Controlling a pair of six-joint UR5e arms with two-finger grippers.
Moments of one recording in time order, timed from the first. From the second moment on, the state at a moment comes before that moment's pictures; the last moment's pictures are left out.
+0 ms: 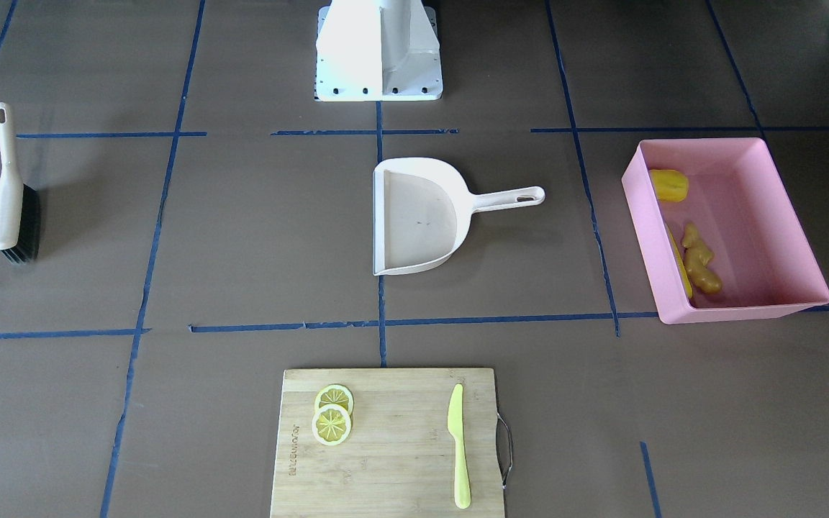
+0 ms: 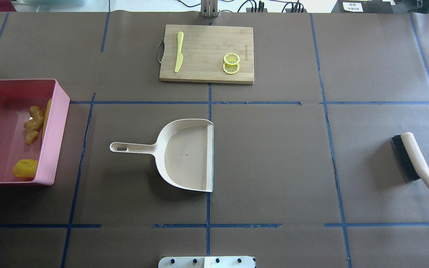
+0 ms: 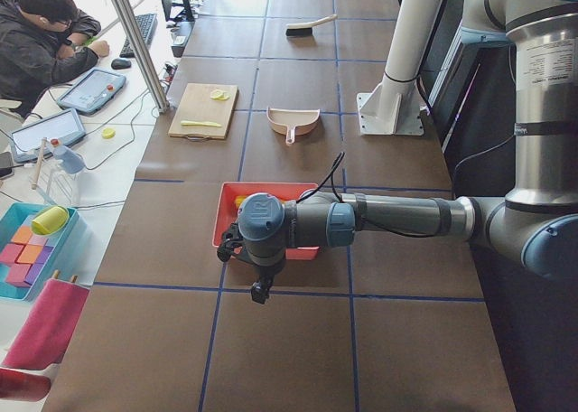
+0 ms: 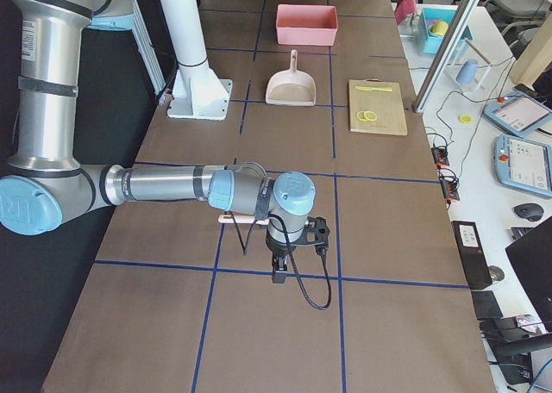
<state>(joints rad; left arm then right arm) -1.62 -1.45 -1.73 -1.49 -2.39 0.37 1.59 -1.72 1.81 -1.80 2.26 -0.17</state>
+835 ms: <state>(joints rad) -1.62 -1.45 -1.72 -1.49 -2.39 0.37 1.55 -1.72 1.81 -1.80 2.27 -0.17</state>
